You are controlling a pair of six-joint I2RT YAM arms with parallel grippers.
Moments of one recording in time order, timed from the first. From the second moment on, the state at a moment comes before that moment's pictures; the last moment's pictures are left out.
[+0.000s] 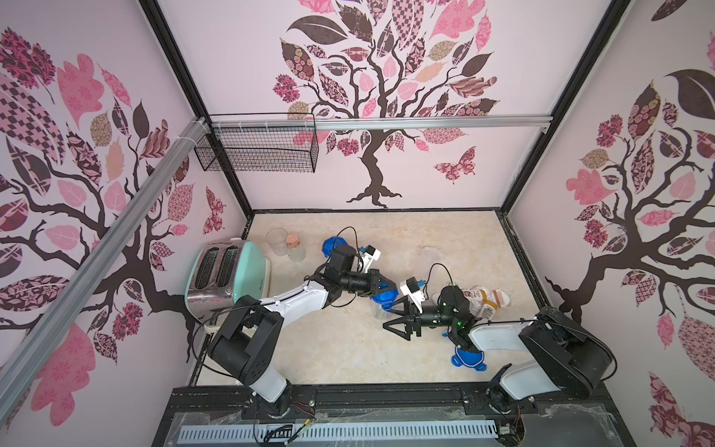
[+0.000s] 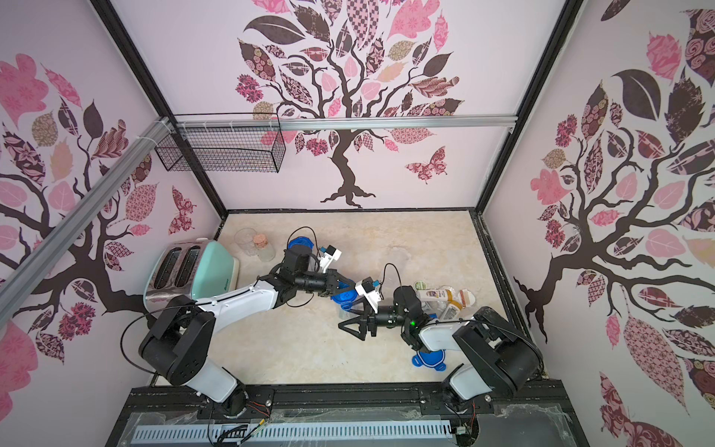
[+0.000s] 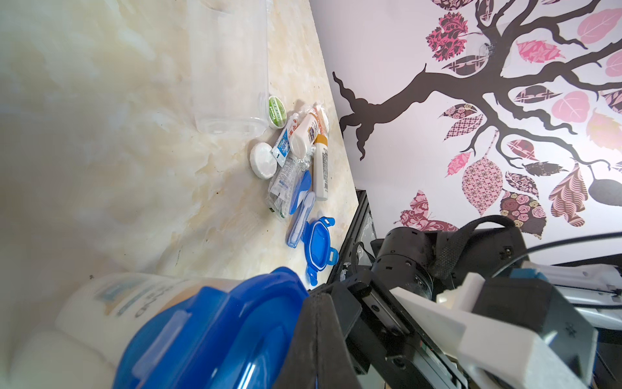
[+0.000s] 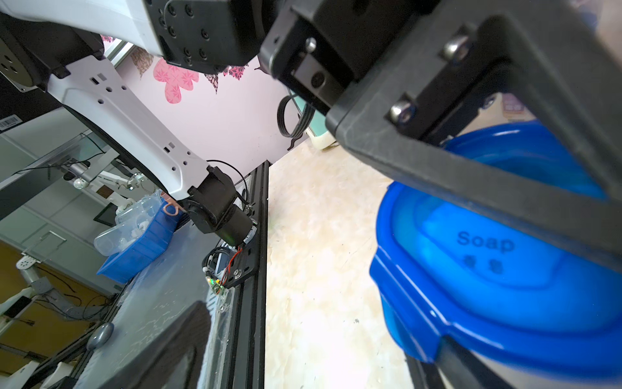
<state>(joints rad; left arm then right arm) -0.56 1.60 0.90 0.12 0.82 -0.75 0.65 1.45 0.35 0.96 -0.86 0.45</state>
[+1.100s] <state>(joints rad) -0.59 1.57 0.94 0.03 0.72 -0.72 0.67 1.43 0.47 0.76 -0.96 0.56</state>
